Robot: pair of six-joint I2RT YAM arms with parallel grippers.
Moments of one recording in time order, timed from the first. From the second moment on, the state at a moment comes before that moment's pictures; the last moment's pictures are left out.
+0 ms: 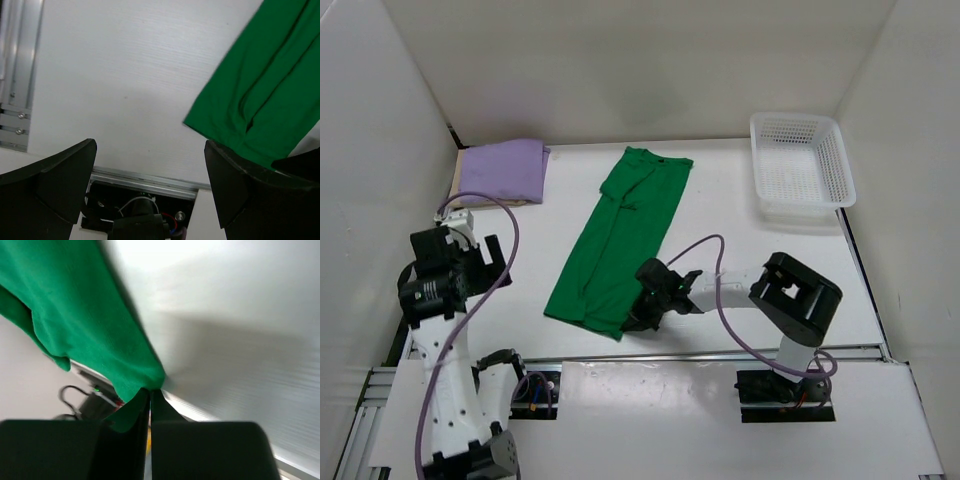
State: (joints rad) left arm 0.30 0.74 1.07 -1.13 0.09 0.00; right arm 1.05 1.77 0.82 -0.03 -0.28 1.58
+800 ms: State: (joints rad) left arm -0.64 1.17 0.96 -0.96 0.12 0.00; right arm 0.86 1.37 0.55 -0.31 -0.43 0.85
